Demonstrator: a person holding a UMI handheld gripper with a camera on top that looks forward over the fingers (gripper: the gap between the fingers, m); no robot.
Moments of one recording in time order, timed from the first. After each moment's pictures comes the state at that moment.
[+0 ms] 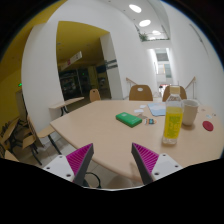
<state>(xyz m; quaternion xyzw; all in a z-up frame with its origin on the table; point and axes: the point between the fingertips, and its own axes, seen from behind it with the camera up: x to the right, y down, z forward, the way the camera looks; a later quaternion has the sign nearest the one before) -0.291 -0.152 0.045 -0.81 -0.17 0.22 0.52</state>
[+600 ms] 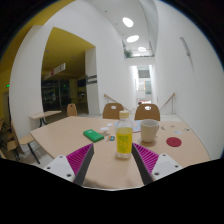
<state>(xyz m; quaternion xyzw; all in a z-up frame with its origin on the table) -0.147 -0.132 0.101 -0.77 -0.10 0.12 0.61</state>
